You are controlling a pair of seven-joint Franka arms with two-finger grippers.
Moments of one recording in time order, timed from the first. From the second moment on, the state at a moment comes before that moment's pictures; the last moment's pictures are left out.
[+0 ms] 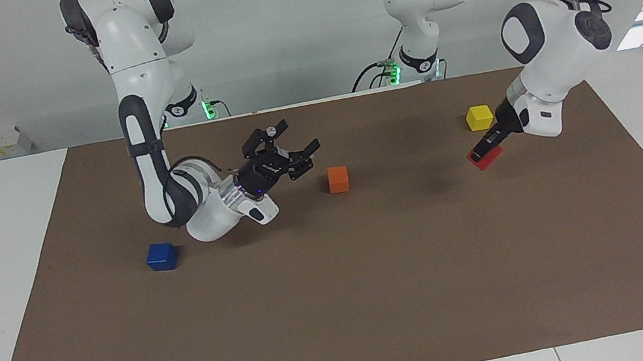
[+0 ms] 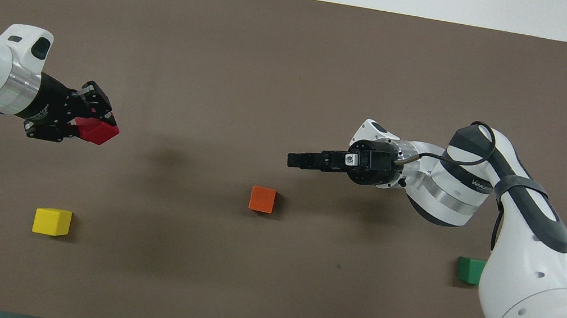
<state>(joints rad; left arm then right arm) -0.06 0.02 -0.04 -1.92 -0.35 1.84 -0.65 0.23 0.52 -0.02 -1.98 2.02 1.08 -0.93</state>
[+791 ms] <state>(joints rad) -0.15 -0.13 -0.17 -1.91 -0.84 1.85 -1.41 0.29 0.53 -0.02 -1.99 2.06 1.12 -0.92</state>
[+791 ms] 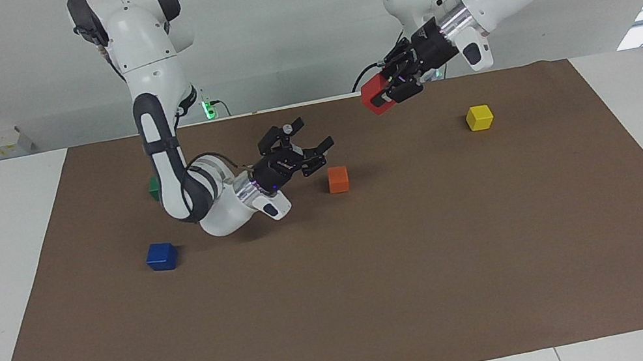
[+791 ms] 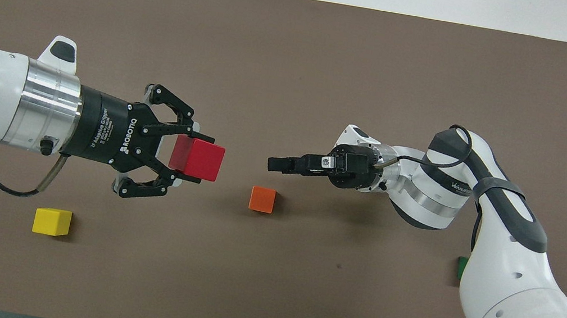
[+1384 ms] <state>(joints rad) -0.30 -0.16 -0.20 -2.07 -0.95 2.29 -1.65 0.33 0.54 -0.02 -2.00 2.12 1.15 -0.89</state>
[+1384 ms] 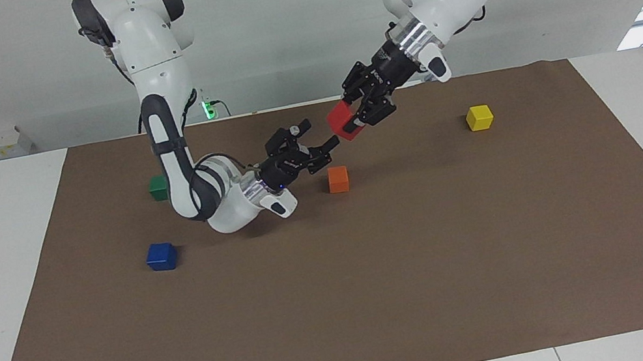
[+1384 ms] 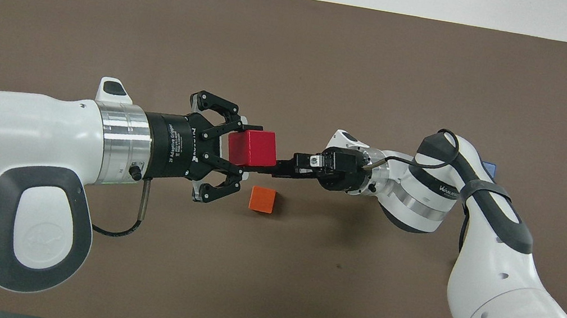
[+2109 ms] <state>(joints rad) -0.37 -0.17 -0.20 -2.15 -0.96 2.42 -1.83 0.35 0.54 -0.02 -2.00 2.15 1.18 -0.90</state>
